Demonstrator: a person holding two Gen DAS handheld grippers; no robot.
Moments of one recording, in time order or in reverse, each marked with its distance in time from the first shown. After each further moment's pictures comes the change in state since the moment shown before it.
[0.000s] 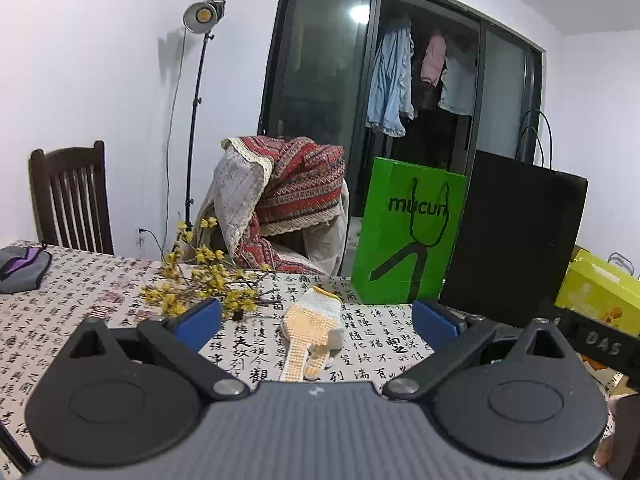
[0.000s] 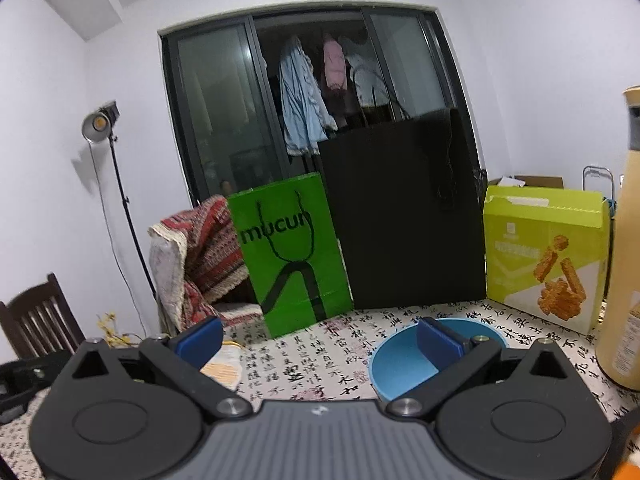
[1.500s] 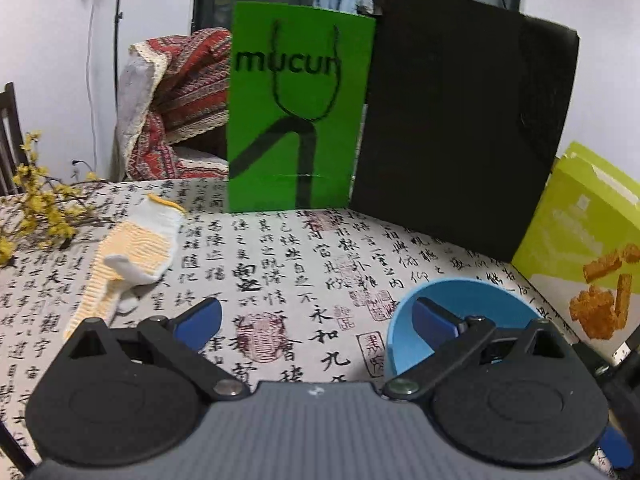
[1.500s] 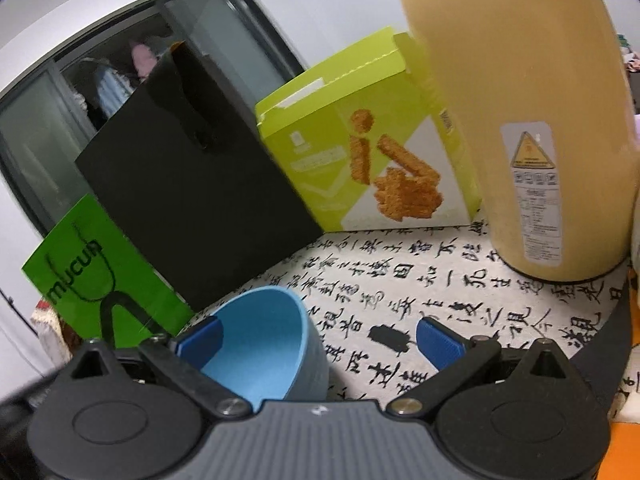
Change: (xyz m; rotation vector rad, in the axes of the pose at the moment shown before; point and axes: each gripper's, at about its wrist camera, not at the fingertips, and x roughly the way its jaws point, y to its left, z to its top) left arm 0.164 -0.183 -0.058 0.069 0.301 -0.073; right arm 0.071 -0.168 -0.043 0.482 0.071 -0.303
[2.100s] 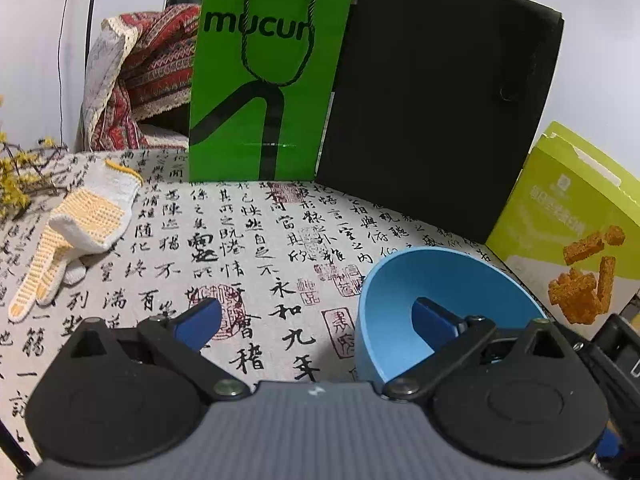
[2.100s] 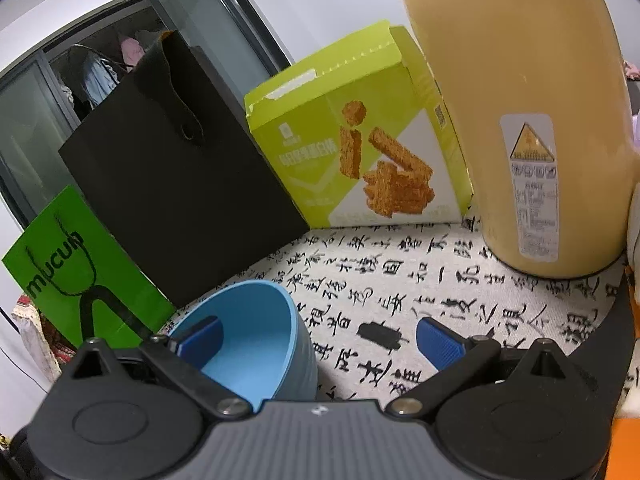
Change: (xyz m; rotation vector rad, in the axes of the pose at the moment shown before) left arm 0.022 0.002 -0.018 -0.031 0.041 -0.113; right arm 0.010 0.005 -0.007 -0.017 0.013 -0.054
